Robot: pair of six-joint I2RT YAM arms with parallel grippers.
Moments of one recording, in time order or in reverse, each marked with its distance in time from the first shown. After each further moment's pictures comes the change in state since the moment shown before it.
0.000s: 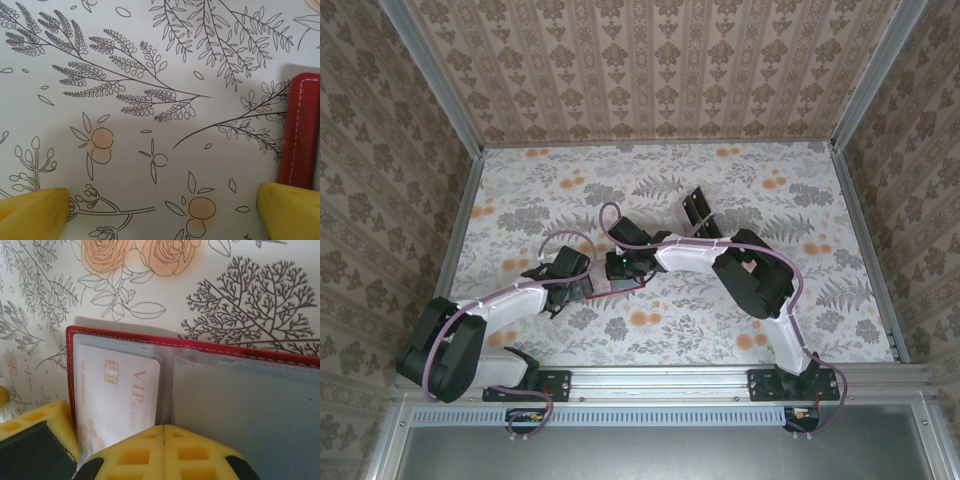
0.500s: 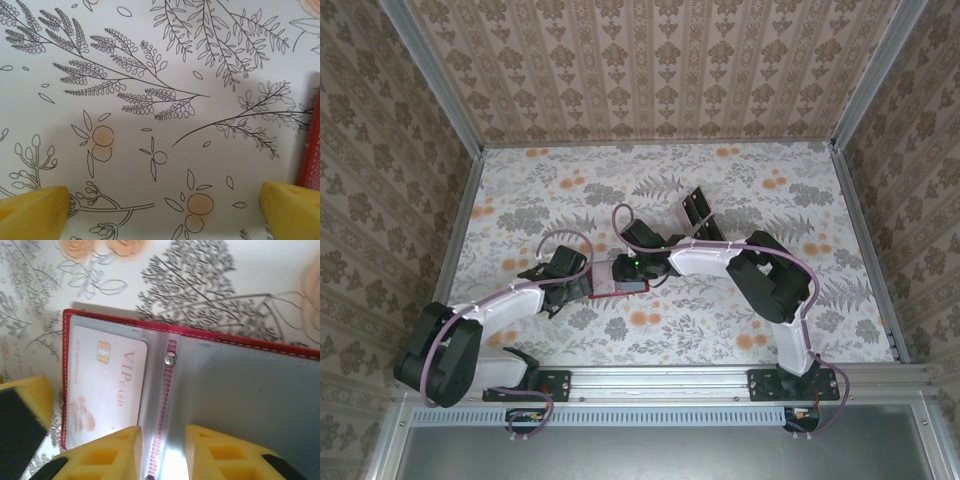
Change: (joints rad) left arm 0.024 -0.058 -0.003 -0.015 0.043 0.003; right arm -0.037 -0.119 -0.179 0.063 -0.001 0.002
